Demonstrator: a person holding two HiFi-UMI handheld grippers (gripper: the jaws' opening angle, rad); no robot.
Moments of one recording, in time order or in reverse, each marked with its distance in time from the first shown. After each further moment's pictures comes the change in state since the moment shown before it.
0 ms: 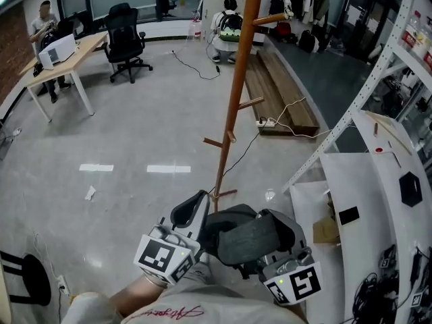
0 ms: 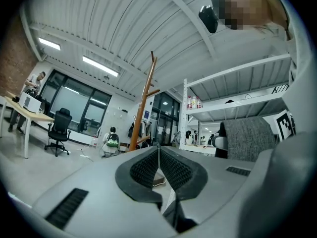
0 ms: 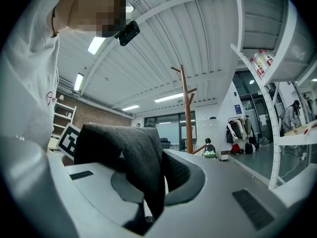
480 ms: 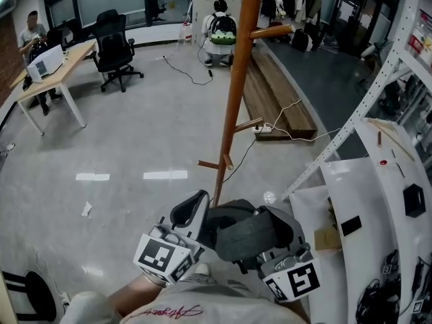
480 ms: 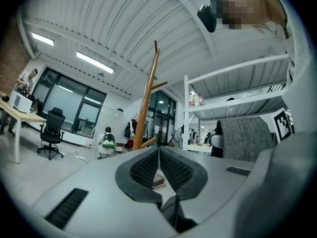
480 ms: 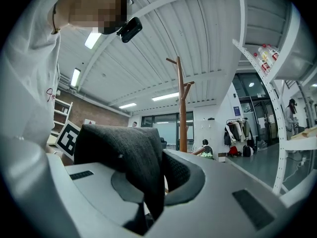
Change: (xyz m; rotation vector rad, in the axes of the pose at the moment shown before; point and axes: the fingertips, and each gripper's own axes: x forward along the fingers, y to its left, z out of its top) left arm 0.079 0.044 0.006 0.021 0.013 -0.052; right arm 0.075 -0.051 -0.002 -0.028 0.001 -0.027
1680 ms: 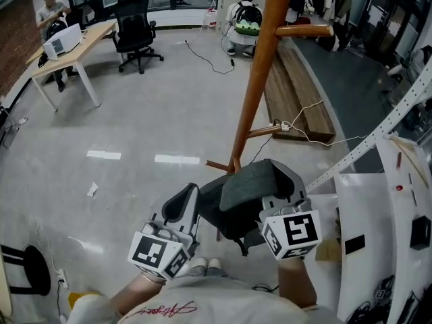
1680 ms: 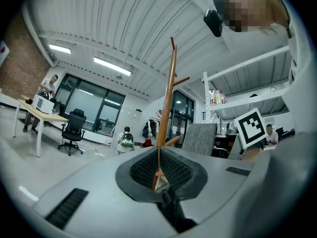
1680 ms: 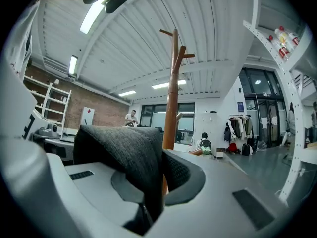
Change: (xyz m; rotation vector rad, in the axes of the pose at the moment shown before) left arm 0.013 0.052 -0.005 -0.050 -0.004 0.221; right arm 0.124 -0.079 -0.019 -0.064 0.134 -0.007
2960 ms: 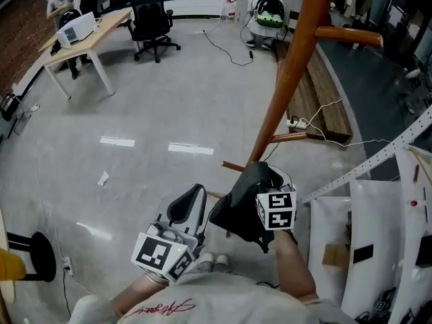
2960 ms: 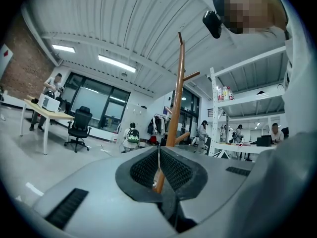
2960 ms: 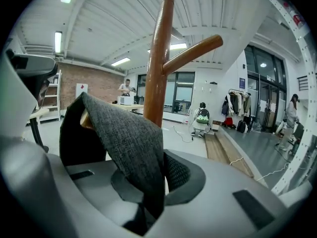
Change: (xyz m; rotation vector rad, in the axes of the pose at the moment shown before) left arm 0.002 0.028 -0.009 -0.007 0.038 0.060; right arm 0.087 -0.018 -0.175 0.002 0.363 -0.035
